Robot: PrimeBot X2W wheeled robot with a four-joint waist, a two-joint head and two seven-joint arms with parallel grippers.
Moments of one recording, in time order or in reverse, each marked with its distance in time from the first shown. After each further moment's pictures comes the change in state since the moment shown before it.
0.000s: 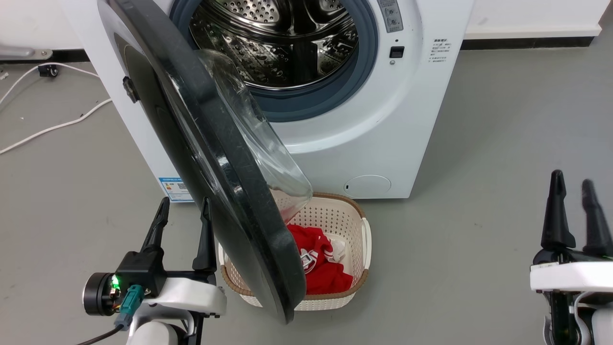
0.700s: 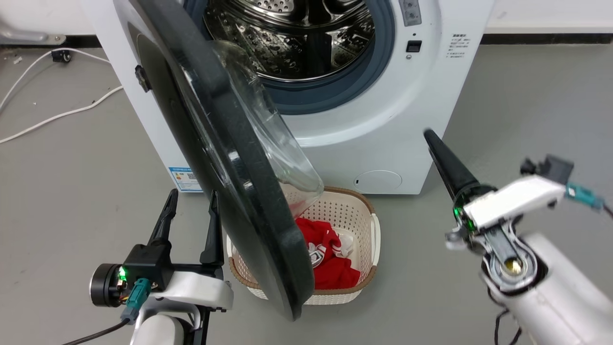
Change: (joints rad) left arm -0.030 0.000 -0.028 0.002 -0.004 -0.001 0.000; right arm -0.439 -0.260 0.754 0.206 1.152 0.000 0.120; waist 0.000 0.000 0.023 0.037
